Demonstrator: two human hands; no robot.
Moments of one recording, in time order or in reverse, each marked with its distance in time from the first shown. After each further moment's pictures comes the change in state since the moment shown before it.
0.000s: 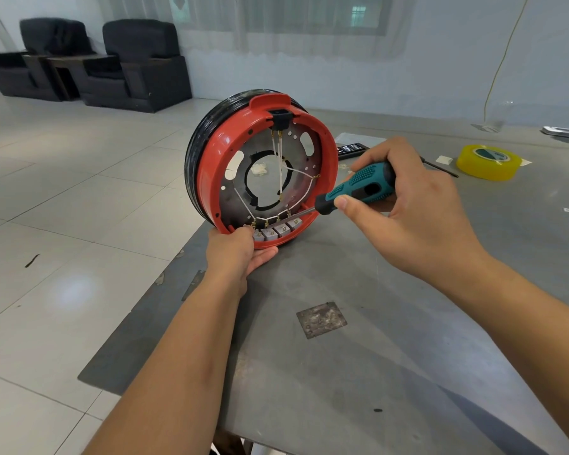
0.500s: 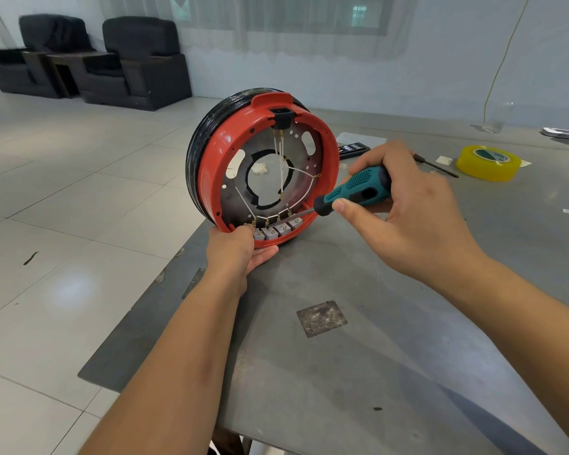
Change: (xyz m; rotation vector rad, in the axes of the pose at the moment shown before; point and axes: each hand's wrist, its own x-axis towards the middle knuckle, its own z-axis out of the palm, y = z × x) left_hand 0.000 0.000 -0.001 0.008 -0.005 -0.006; right_hand -0.003 0.002 0.002 -0.056 -0.023 -0.030
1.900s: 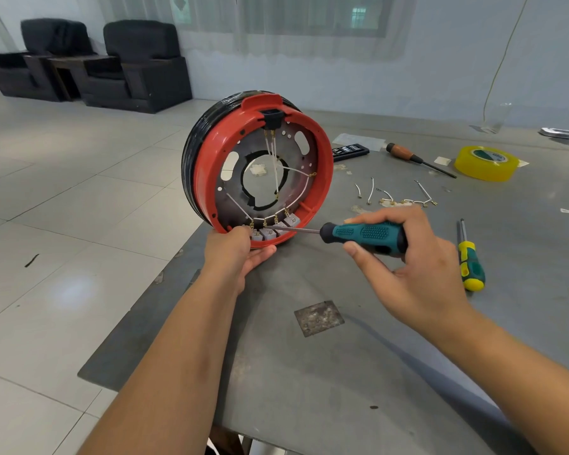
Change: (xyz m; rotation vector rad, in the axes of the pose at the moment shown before) left_hand -0.001 0.001 0.000 -0.032 -0.035 0.002; right_hand -0.058 0.011 0.016 0.106 0.145 0.001
